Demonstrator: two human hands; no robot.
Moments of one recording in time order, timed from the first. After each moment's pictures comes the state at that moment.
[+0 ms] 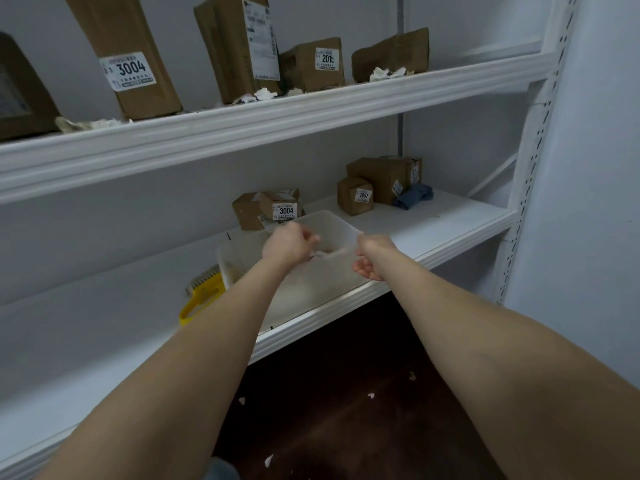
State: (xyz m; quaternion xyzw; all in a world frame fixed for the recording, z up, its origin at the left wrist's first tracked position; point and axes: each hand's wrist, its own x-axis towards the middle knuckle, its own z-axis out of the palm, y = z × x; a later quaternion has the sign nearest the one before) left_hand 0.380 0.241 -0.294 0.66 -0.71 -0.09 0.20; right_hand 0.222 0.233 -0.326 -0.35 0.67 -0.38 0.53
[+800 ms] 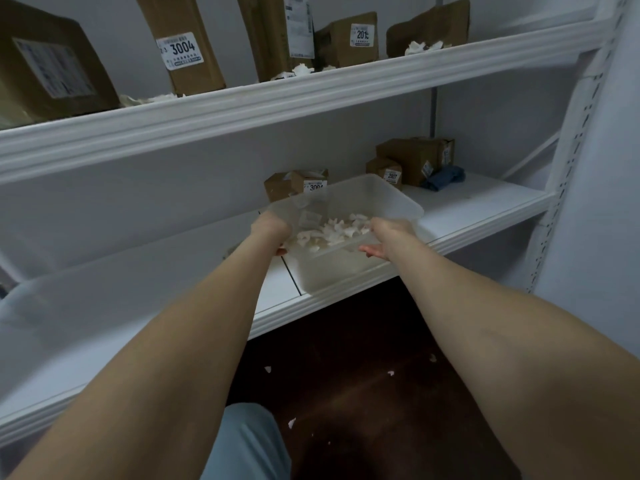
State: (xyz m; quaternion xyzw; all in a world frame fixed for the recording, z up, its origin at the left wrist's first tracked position) left_hand 0.449 0.271 -0.290 0.76 -0.50 -0.27 0.30; right_hand 0.254 0.253 -0.328 -0.27 0.61 -0.46 0.58
